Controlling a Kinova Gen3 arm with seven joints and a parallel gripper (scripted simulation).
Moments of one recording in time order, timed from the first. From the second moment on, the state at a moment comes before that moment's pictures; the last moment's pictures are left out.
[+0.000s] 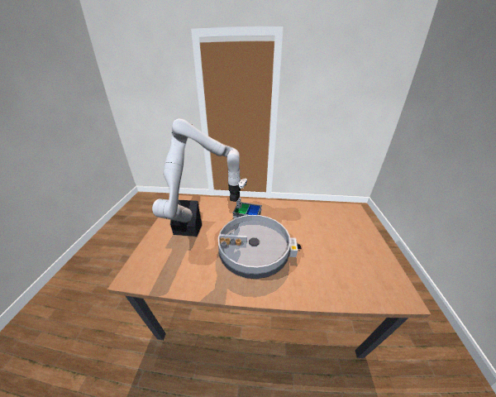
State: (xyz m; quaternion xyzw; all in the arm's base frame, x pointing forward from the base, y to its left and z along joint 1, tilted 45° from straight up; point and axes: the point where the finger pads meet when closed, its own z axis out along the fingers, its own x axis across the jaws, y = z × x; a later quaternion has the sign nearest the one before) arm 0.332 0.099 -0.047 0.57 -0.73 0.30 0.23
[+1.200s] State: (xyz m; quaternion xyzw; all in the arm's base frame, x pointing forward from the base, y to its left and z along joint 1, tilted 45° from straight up) arm 0.351 0.211 -0.161 0.57 -0.73 0.31 0.23
